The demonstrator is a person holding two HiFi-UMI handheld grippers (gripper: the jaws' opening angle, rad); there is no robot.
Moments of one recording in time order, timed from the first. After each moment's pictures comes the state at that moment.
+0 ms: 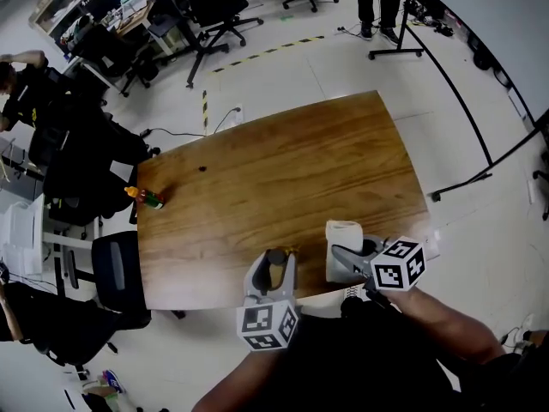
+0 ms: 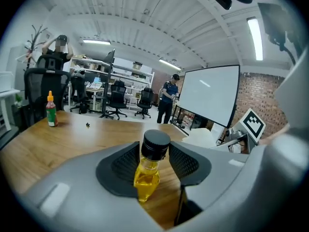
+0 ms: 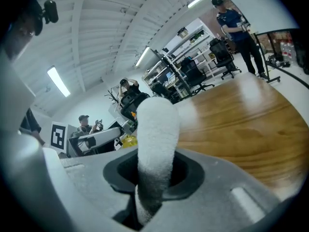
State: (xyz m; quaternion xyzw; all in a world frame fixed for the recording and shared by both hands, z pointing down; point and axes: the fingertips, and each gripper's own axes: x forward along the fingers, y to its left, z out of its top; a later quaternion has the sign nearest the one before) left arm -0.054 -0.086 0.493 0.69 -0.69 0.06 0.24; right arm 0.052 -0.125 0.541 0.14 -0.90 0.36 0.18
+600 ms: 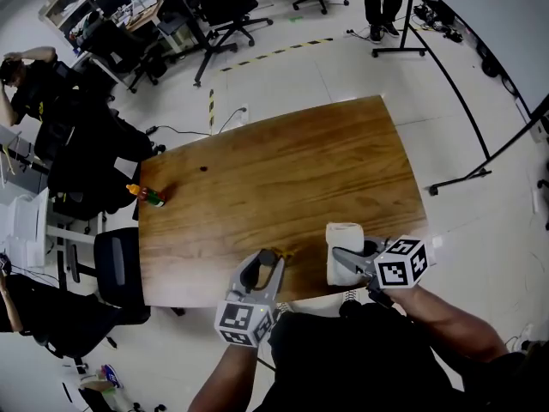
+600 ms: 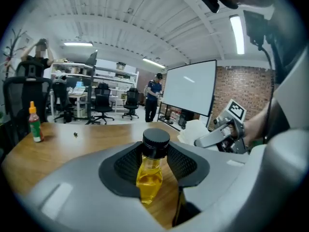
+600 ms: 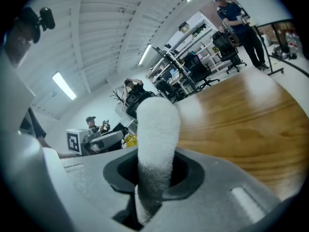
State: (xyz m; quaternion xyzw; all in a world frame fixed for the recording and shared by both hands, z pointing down) left arm -0.068 -0.087 0.497 0.75 -0.62 0.10 0.18; right arm 0.053 -0.133 0.538 0.09 -0.90 0.39 0.17
